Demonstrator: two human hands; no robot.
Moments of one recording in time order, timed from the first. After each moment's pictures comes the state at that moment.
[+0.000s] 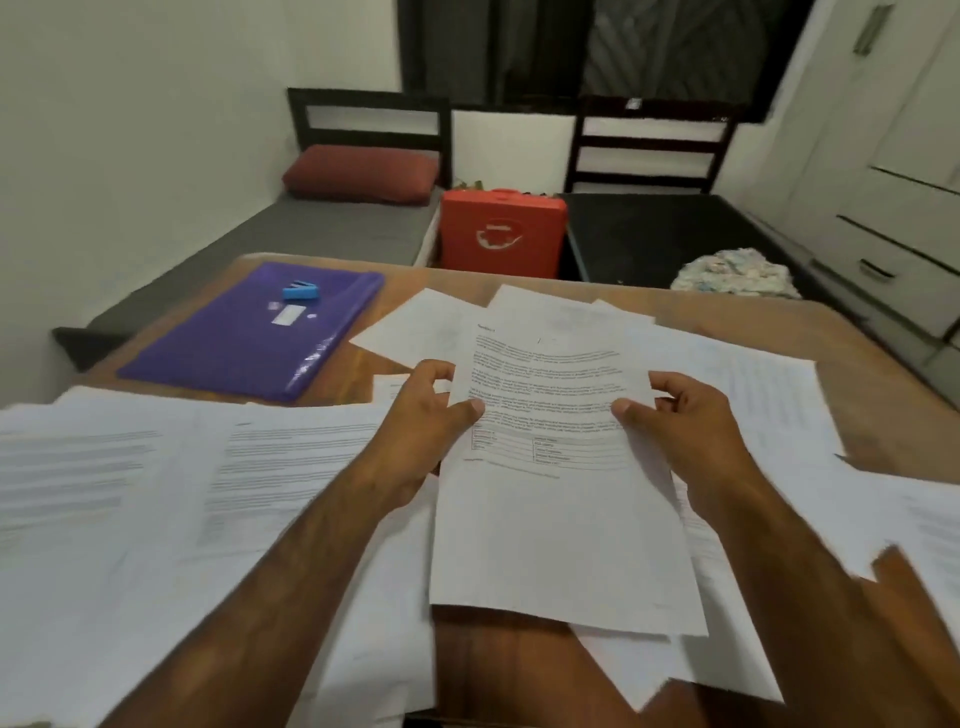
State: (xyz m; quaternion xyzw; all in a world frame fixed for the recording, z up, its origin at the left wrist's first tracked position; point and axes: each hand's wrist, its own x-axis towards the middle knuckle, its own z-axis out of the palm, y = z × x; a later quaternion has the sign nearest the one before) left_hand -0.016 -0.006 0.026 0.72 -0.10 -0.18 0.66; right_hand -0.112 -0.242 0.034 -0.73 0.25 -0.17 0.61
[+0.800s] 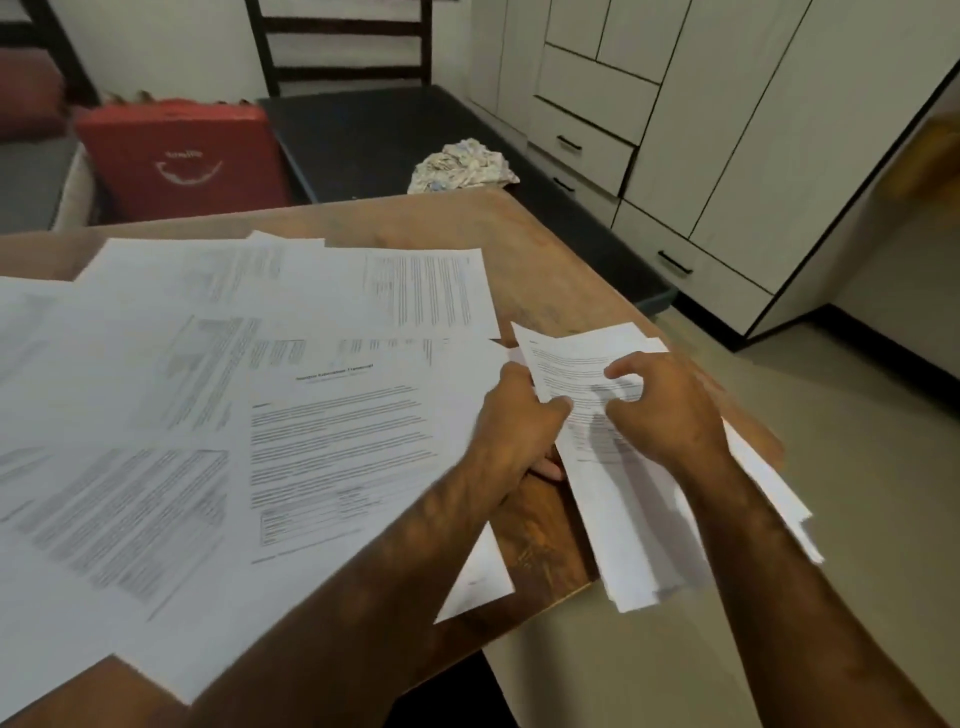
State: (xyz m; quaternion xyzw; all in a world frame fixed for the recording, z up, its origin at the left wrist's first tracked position) left_hand -0.203 -0.368 -0.024 0.74 -0.27 -0.36 0.50; right_hand -0.313 -0.461 0.002 -0.82 0.52 -0.14 0.17
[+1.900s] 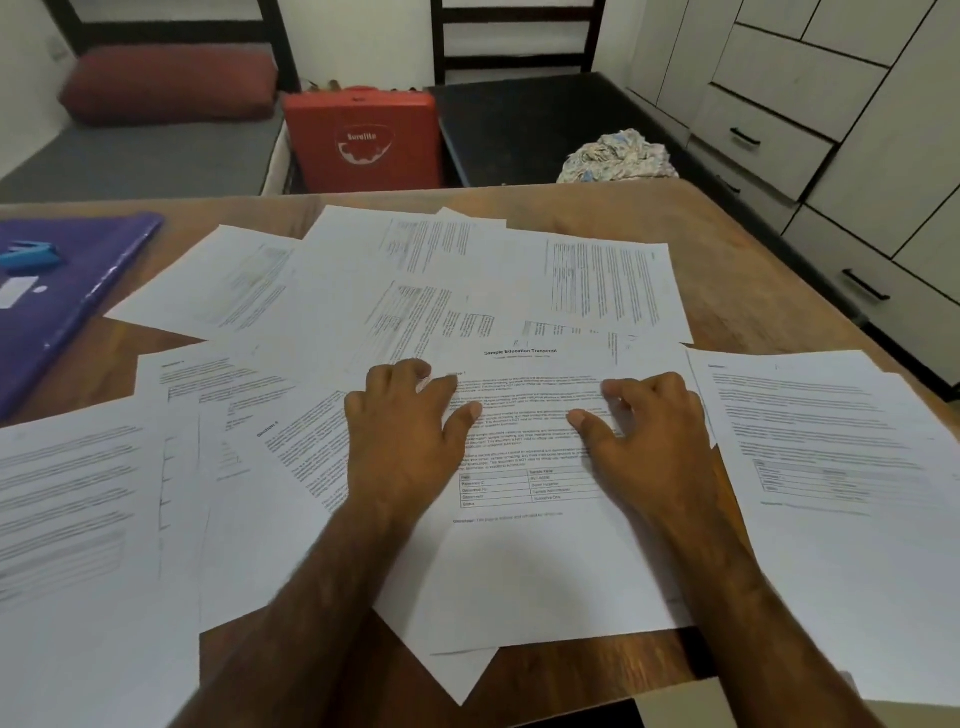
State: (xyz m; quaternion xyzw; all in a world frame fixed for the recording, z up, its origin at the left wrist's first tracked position) left_hand -0.055 -0.164 -0.066 0.93 -0.31 0.10 0.19; right_hand -0.192 -0.350 -0.059 -0.88 0.37 -0.19 0.23
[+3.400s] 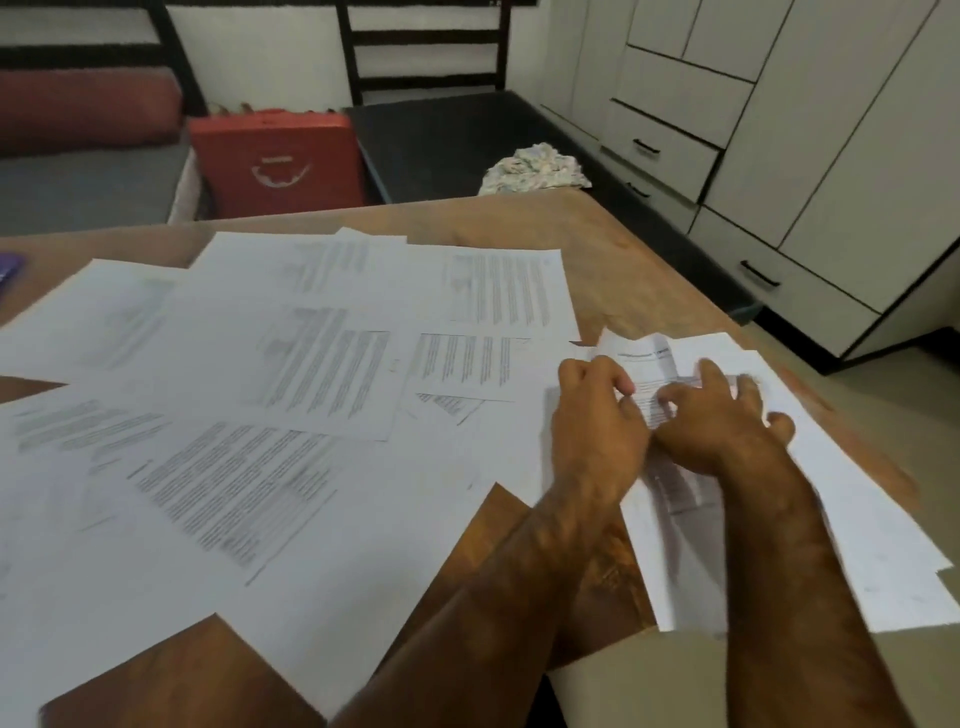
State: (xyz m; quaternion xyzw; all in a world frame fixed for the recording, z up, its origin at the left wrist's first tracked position) left_hand -0.205 -0.371 -0.030 0.80 -0.28 -0.15 0.50; right_hand -0.268 -0.451 -0.004 -0.82 0.55 0.10 0.12
